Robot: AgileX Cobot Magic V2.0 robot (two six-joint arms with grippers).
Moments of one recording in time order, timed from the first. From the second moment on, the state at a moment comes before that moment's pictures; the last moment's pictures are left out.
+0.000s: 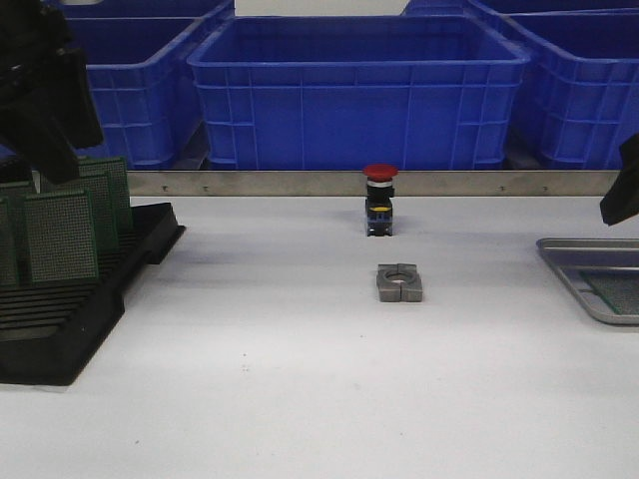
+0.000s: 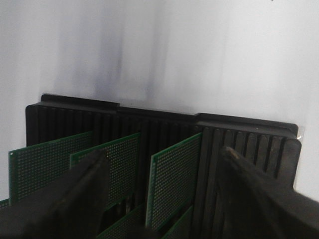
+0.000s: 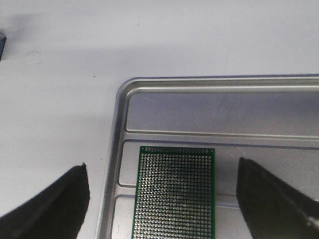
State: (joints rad) left arm -0.14 1.79 -1.50 -0.29 1.11 1.45; right arm -0.18 1.62 -0.79 1.25 0.25 -1.25
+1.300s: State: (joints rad) left arm -0.14 1.89 -1.62 -0.34 1.21 1.43; right arm -0.18 1.62 -0.82 1.24 0.43 -1.25
